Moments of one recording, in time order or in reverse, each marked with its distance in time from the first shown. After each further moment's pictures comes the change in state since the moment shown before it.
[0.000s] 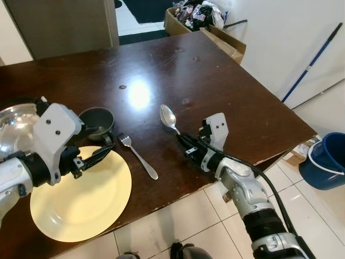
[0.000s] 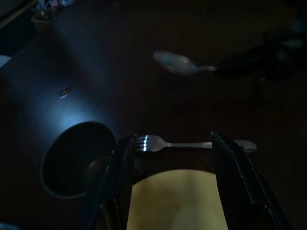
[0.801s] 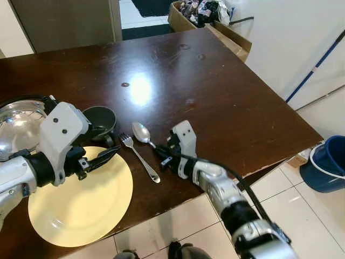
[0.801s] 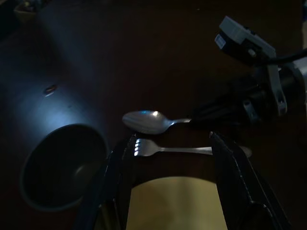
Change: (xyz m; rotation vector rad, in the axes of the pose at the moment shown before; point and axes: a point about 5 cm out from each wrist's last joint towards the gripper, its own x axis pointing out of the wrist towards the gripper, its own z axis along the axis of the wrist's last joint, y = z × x) left arm 0.006 -0.010 0.006 -0.021 -0.005 -0.043; right arm 0.026 0.043 -0.026 -0.056 0.100 0.162
